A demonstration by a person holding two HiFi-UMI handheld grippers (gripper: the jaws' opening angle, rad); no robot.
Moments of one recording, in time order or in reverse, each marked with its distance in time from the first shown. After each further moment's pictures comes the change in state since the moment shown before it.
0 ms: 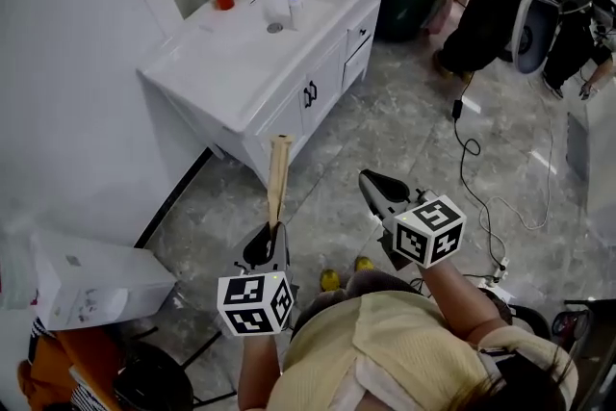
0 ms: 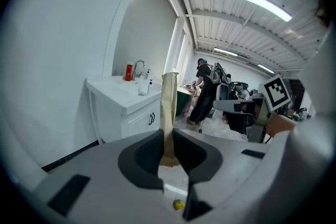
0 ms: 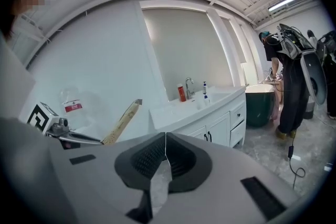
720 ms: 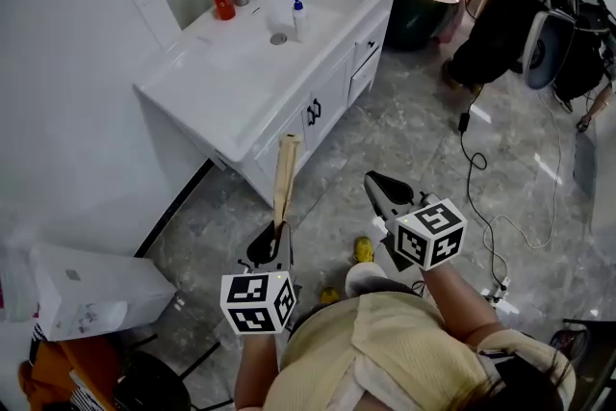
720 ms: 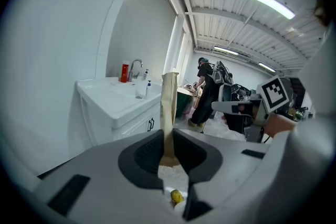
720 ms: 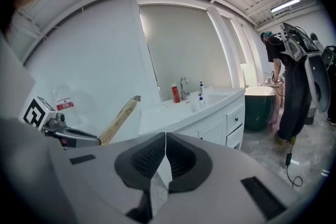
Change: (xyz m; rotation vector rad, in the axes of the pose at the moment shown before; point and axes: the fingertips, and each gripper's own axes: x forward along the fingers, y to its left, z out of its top) left arm 0.078 0.001 0.046 0.013 0.003 0.000; right arm 0.052 -0.070 0.031 -0.019 0.016 -0.019
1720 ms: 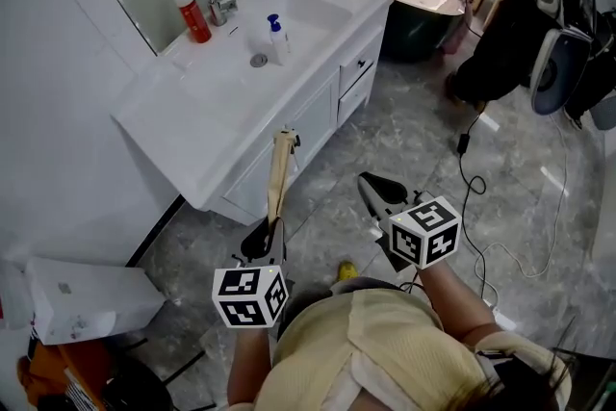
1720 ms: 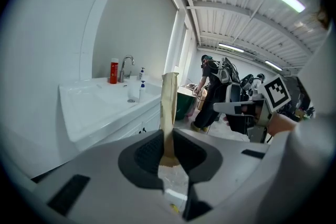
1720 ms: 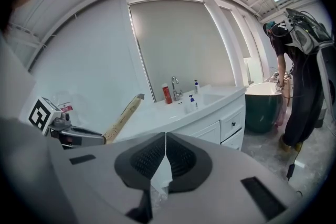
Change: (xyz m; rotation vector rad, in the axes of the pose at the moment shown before) left arm 0.136 -0.055 0.062 -0.008 0.012 0.048; right arm 0.040 -0.145 0.045 0.008 0.039 0.075
